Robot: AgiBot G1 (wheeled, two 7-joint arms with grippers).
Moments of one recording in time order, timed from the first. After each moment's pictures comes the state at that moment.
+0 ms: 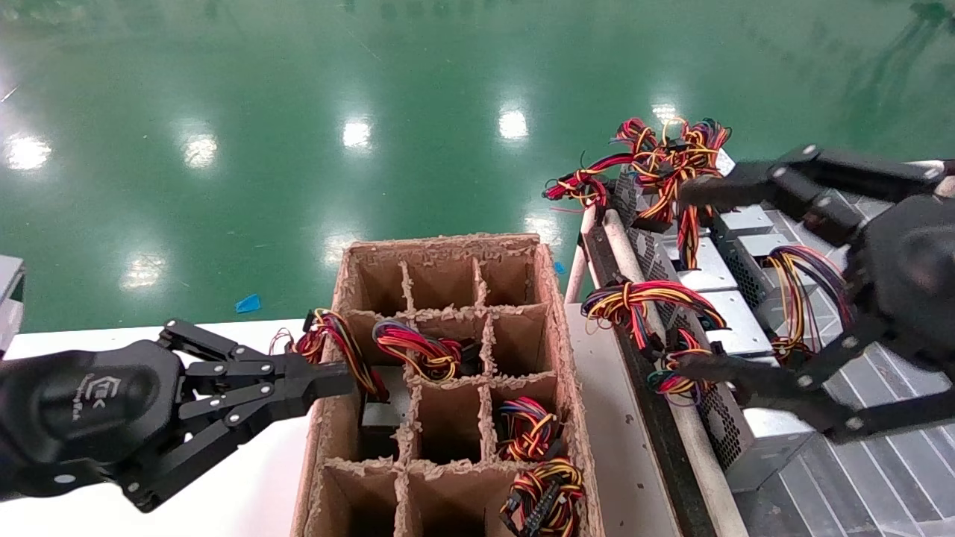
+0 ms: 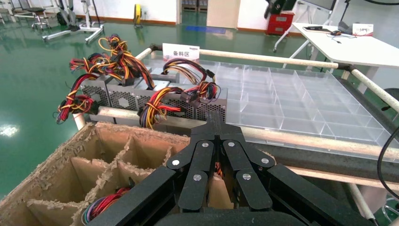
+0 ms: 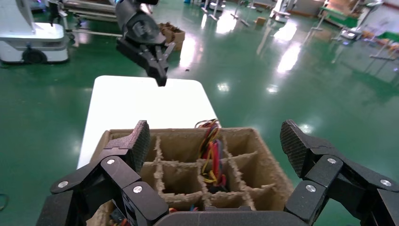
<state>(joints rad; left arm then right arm) -1.10 0.54 0.43 -1.23 0.61 1.41 -0.10 1.78 -0.37 -1.02 1.09 -0.55 -1.50 -0.04</state>
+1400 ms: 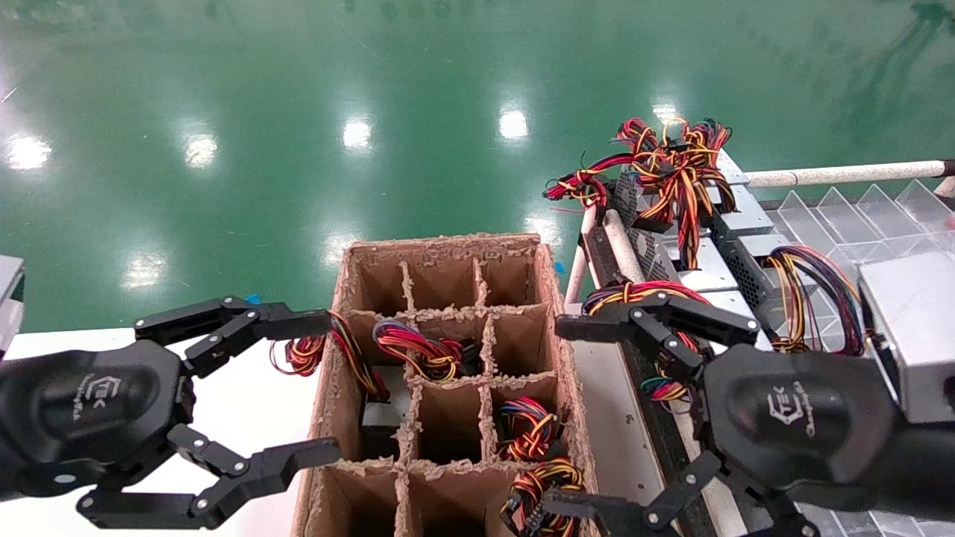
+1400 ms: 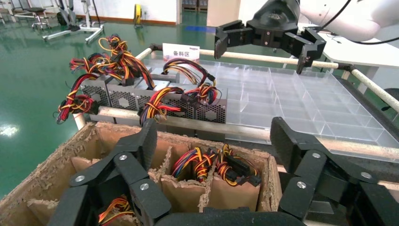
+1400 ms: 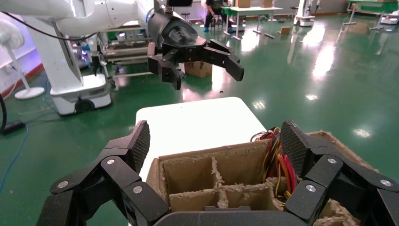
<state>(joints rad) -1.10 0.54 0.43 -1.23 0.61 1.41 -0.10 1.13 -0.59 -0.34 1.27 -0.72 -1.50 0.17</state>
